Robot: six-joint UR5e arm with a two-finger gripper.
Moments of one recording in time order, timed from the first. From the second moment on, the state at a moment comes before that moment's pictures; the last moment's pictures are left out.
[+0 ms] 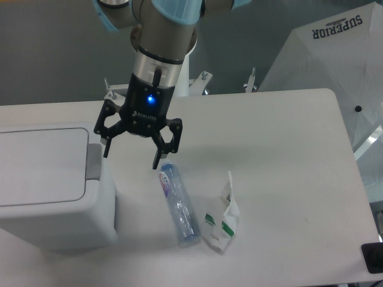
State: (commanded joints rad) arm 2.34 -1.70 -1.63 -0.92 1.07 0.28
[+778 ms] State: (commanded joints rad) arm 2.33 -1.71 -1.63 -0.92 1.07 0.28
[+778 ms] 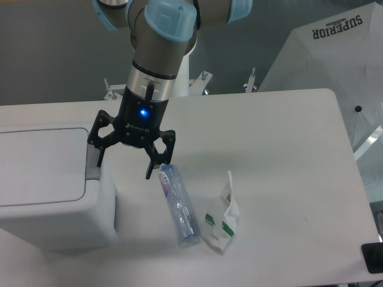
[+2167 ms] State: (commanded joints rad) arm 2.33 -1.72 -1.63 -0.92 1.07 0.28
